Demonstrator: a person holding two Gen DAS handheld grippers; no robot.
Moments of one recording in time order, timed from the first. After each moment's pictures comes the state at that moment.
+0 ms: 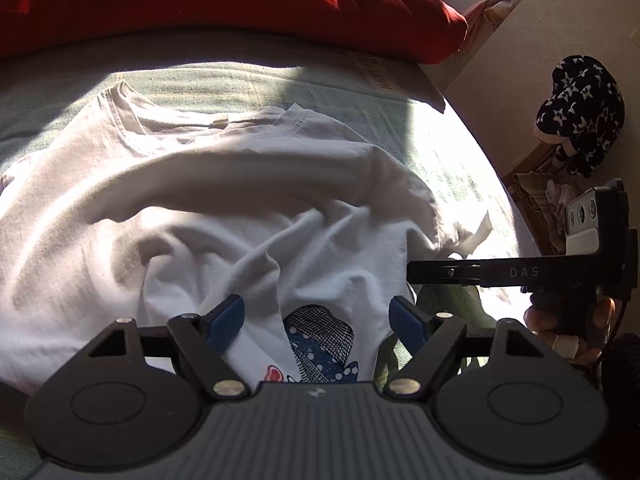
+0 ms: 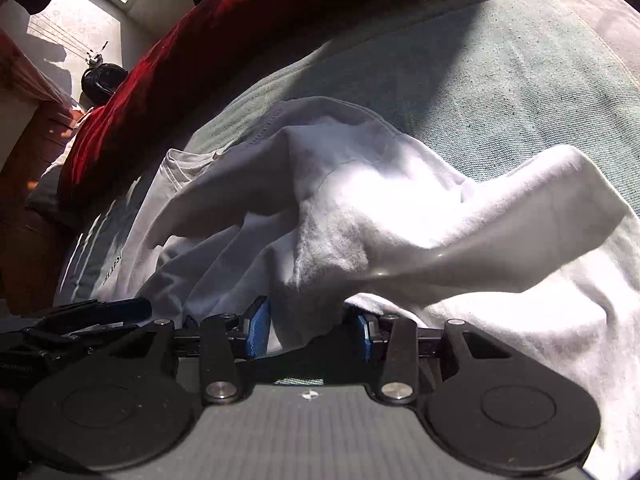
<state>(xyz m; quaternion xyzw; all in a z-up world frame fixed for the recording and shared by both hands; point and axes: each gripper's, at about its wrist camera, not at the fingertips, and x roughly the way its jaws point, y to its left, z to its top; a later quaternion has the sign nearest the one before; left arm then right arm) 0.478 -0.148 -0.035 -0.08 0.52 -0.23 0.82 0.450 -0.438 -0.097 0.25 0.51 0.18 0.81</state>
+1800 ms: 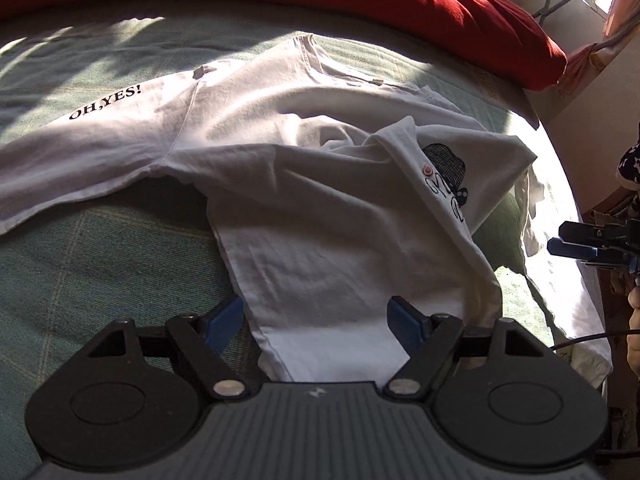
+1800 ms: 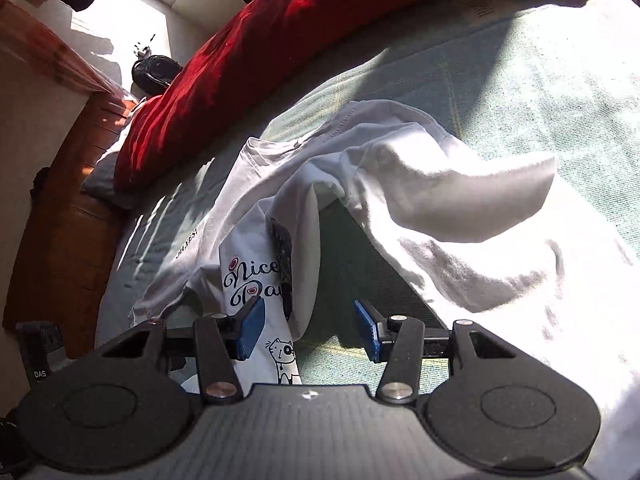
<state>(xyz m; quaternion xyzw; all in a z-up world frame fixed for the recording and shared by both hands) 0.347 -0.073 -0.016 -0.14 0.55 -0.04 0.83 0.395 -0.456 -0.038 0.28 0.51 0.24 0.78</state>
